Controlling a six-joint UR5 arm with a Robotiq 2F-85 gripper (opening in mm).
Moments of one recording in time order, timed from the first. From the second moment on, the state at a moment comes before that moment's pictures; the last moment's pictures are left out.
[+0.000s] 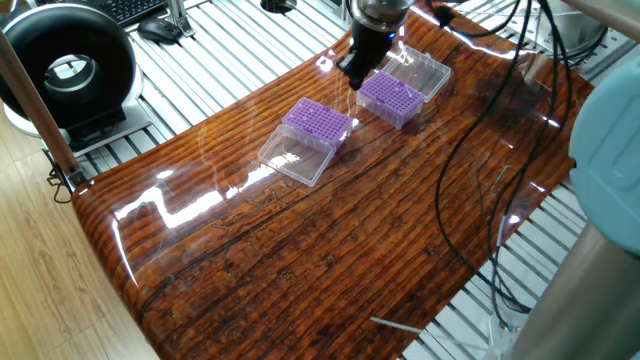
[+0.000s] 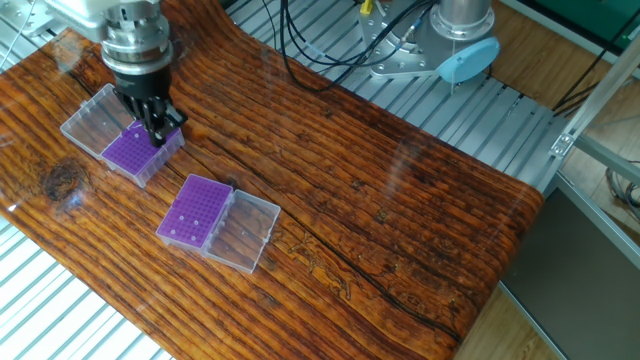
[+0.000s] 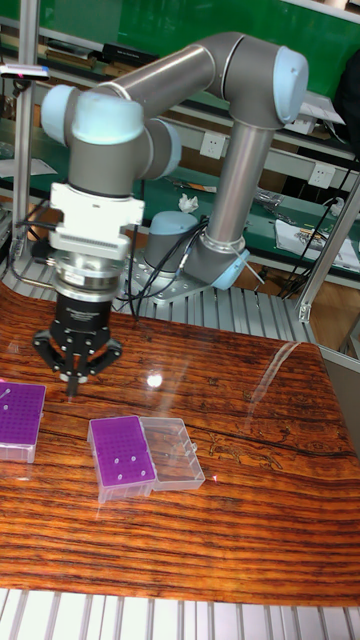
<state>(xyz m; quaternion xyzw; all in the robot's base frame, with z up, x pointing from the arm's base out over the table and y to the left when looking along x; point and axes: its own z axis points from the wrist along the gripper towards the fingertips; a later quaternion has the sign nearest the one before) 0.587 -0.146 0.108 -0.04 0.99 0.01 0.09</state>
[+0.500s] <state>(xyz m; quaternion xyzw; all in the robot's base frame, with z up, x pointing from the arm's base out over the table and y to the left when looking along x) 0.579 -0.176 0.102 -0.06 0.99 0.00 0.10</state>
